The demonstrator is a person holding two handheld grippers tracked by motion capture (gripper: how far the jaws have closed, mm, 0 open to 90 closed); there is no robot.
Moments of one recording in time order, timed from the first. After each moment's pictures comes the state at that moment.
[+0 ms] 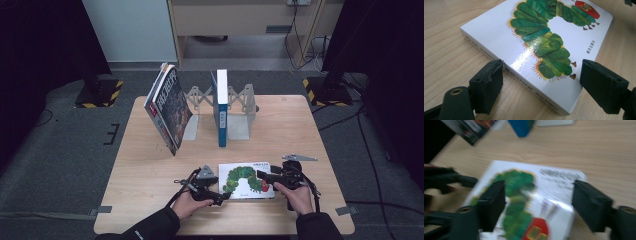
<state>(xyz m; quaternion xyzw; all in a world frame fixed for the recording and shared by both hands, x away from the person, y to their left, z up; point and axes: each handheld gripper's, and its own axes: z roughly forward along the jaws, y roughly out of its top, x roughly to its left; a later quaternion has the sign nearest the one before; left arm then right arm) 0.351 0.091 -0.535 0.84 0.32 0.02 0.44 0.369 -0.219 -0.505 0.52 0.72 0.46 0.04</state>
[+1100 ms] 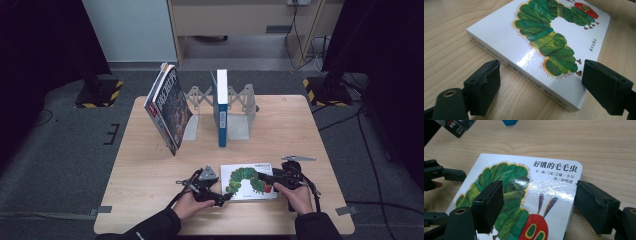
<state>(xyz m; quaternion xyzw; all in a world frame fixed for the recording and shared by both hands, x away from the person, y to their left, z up) 0.350 0.087 -0.536 0.84 0.32 0.03 0.43 0.372 -0.222 -0.514 0.55 0.72 0.42 0.04</state>
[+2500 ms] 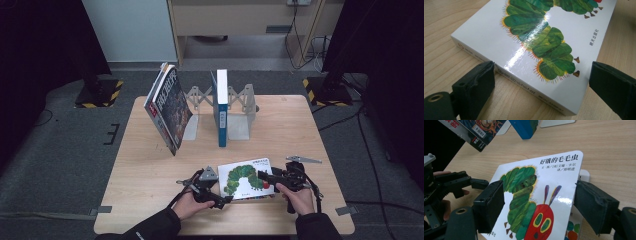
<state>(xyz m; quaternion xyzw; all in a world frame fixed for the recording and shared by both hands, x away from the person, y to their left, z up) 0.349 0.086 -0.536 0.85 0.31 0.02 0.43 0.360 -0.223 -0.500 0.54 0.70 0.47 0.02</state>
